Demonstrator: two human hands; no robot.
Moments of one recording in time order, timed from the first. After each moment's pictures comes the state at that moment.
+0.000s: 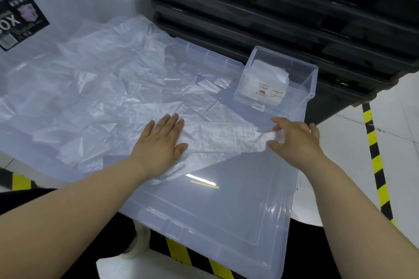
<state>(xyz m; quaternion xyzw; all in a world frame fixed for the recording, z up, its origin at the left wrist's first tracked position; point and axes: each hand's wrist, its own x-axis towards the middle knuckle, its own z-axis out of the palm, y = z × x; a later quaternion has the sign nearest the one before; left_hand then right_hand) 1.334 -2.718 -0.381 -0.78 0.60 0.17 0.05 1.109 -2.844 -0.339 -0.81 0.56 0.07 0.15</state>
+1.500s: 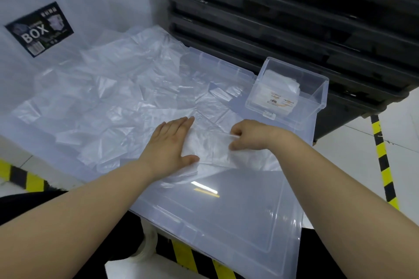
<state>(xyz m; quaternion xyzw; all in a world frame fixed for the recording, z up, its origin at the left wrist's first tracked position) 1.346 -2.710 -0.374 -0.77 0.61 0.18 -0.08 1.201 -2.845 -0.329 -0.84 0.40 0.26 0.25</state>
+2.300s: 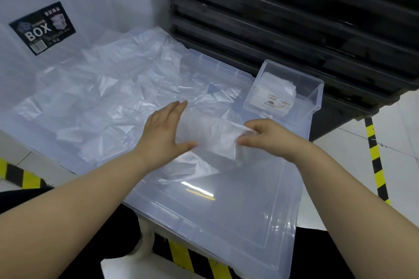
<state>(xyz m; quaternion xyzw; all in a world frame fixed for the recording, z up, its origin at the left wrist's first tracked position) 1.350 -2.708 -0.359 -0.78 0.57 0.14 -0.24 1.165 -2.830 -0.309 -0.79 0.41 0.03 0.46</state>
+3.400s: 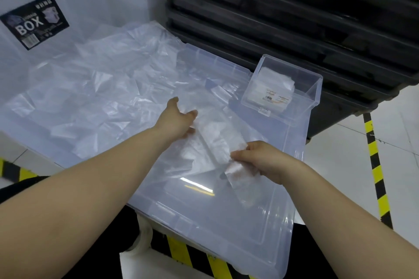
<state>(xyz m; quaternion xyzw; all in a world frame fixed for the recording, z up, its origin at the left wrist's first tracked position) 1.339 -2.752 -0.354 -0.76 0.25 0.44 -0.41 1.154 -2.807 -0.344 -0.63 0.51 0.07 0.58</state>
